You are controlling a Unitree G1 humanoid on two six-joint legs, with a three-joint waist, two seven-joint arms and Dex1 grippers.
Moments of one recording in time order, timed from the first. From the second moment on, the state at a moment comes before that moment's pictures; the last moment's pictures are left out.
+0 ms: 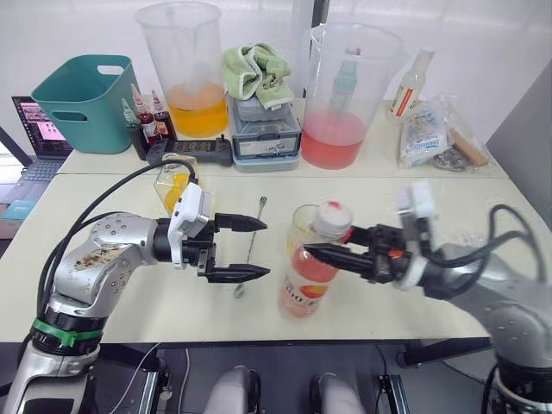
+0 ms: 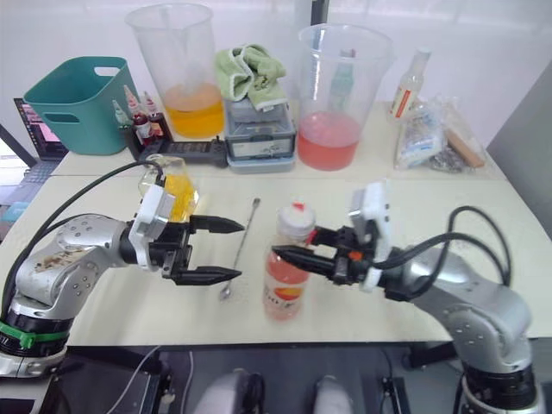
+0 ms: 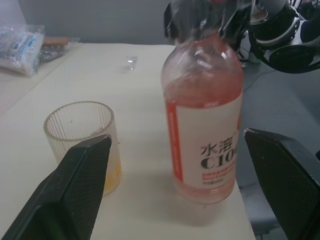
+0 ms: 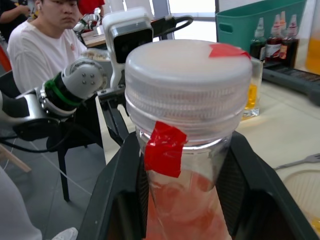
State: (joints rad) left arm -0.45 0.75 -0.01 -0.30 -0.67 0.54 -1.23; right arm -0.30 -0.64 -0.07 -0.66 0.96 0.78 0.68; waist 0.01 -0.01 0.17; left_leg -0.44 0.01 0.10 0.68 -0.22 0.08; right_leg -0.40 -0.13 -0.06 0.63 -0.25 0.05
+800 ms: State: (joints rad) left arm -0.38 0.80 0.04 -0.38 -0.71 0.57 -1.18; right arm -0.29 -0.57 0.08 -0.61 0.62 0.56 0.75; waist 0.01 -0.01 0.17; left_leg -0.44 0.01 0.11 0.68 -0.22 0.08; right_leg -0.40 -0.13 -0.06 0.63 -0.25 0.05
